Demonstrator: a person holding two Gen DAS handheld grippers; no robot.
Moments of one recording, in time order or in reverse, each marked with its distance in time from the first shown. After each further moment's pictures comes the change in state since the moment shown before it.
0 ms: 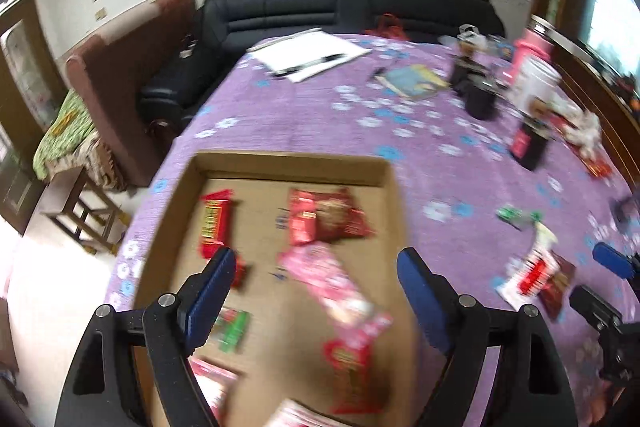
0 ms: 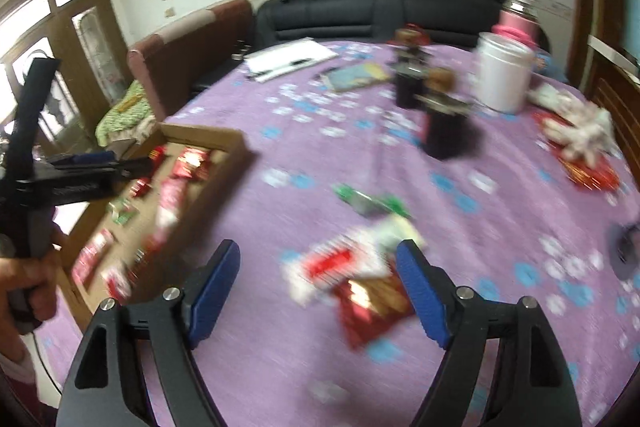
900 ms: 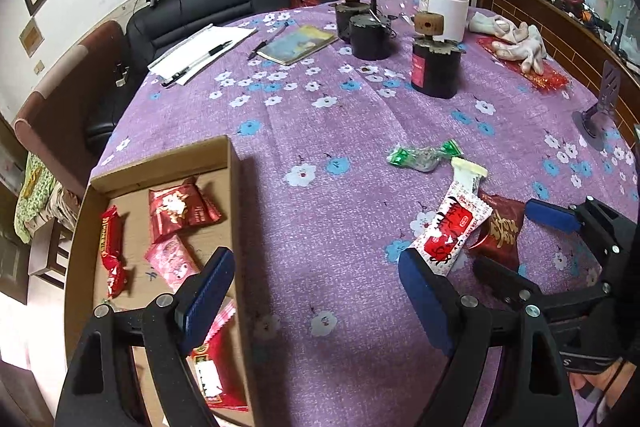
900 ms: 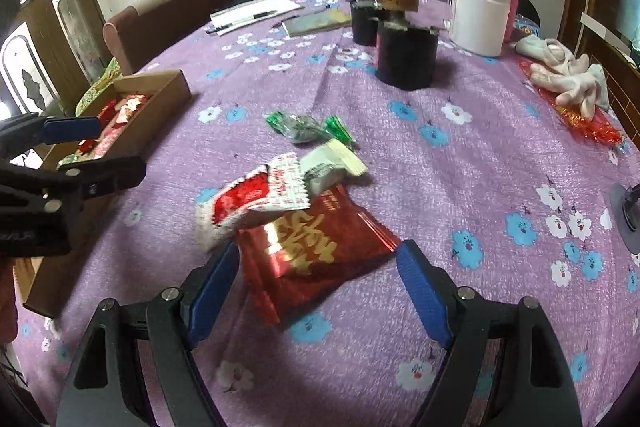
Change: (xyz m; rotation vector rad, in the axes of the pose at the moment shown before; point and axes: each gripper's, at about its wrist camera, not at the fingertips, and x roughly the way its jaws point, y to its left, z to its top) left arm 0.019 -0.108 -0.018 0.232 0.069 -0.068; right arm 0.046 -0.037 -0.033 -0.002 0.105 -0.043
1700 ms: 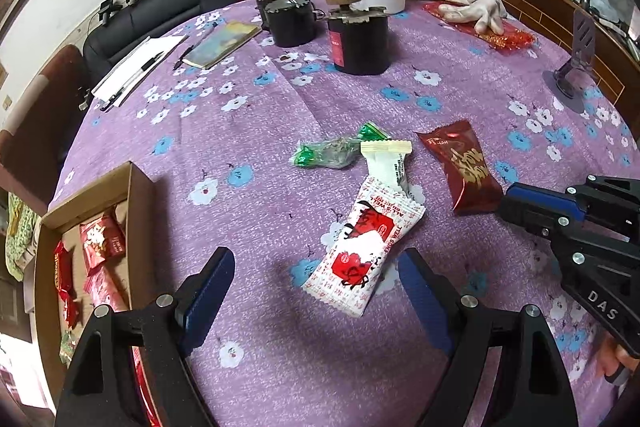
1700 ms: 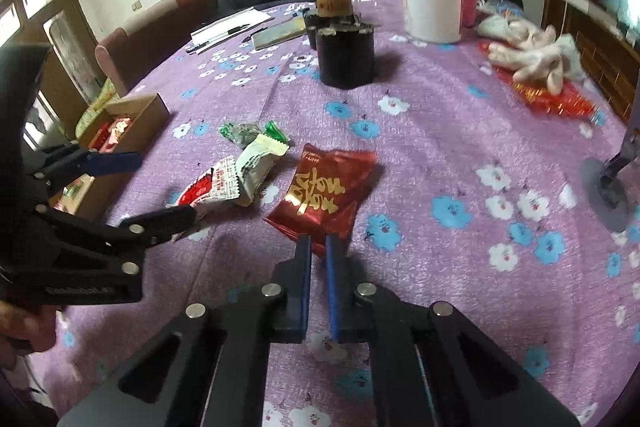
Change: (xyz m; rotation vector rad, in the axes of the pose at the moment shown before) left arm 0.026 -0.064 0.010 0.131 0.036 -0.066; right arm -0.025 -0.053 -0.006 0.099 -0.006 0.050
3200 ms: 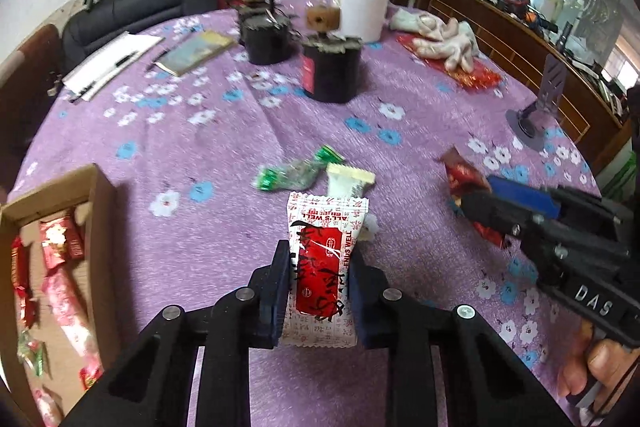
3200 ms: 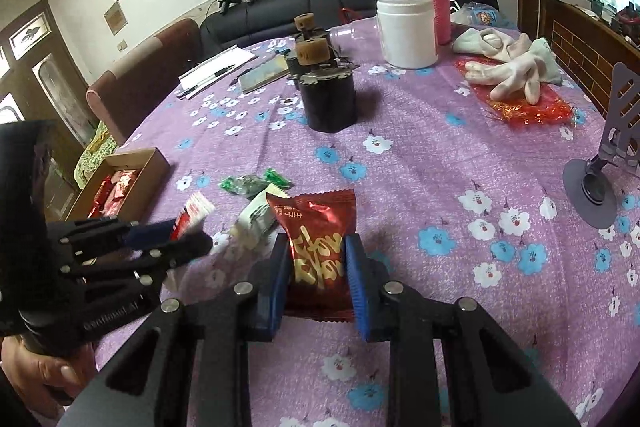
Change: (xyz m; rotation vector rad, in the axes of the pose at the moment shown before) left arm -0.014 0.007 0.004 -0.099 -0.081 -0.179; right arm -0.025 0.001 0.018 0.091 -0.094 -0.029
